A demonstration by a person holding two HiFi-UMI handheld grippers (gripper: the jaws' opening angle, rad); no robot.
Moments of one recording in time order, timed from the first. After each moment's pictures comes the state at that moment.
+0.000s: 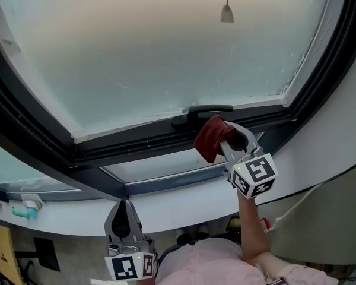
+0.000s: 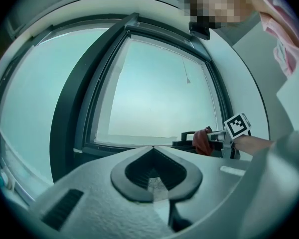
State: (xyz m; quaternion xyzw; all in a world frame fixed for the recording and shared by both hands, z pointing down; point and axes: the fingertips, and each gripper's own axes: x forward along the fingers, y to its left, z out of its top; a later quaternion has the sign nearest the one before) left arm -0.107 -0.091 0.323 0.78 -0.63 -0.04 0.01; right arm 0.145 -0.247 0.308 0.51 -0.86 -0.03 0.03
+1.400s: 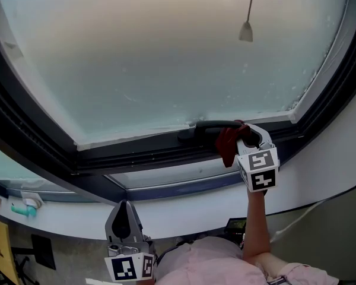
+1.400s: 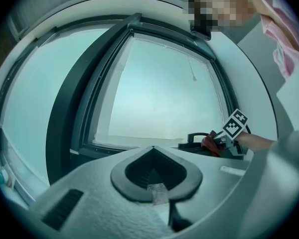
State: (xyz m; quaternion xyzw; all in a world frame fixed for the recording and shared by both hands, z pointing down) left arm -0.109 -0.123 0.320 0.77 -0.64 -0.05 0.01; right arm 0.204 -0.306 0.328 0.59 -0.77 -0.04 0.23
